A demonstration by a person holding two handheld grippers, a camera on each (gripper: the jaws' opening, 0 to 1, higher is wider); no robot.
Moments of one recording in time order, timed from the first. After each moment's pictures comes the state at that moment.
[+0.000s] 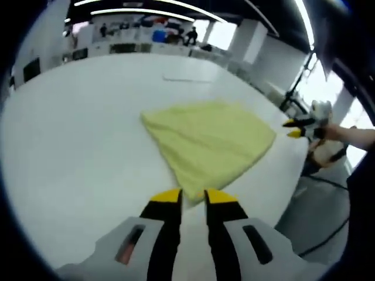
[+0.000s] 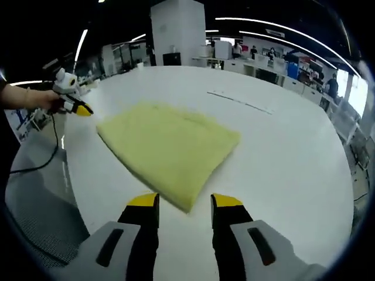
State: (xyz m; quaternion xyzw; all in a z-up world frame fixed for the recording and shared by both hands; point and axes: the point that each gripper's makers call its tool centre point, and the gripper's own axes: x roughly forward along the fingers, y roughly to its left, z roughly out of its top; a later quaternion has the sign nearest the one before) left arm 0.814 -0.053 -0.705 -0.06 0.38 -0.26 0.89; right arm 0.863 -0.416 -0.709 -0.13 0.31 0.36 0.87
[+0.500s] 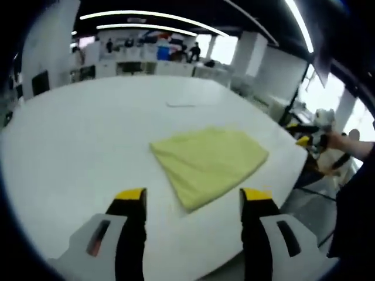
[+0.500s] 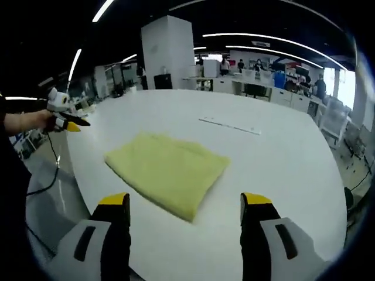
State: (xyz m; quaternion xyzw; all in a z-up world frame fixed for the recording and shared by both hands) left arm 0.800 -0.039 -0.623 -0.03 0.31 -0.23 0.92; right arm 0.847 -0.433 -0.635 -0.07 0.26 0.33 0.90
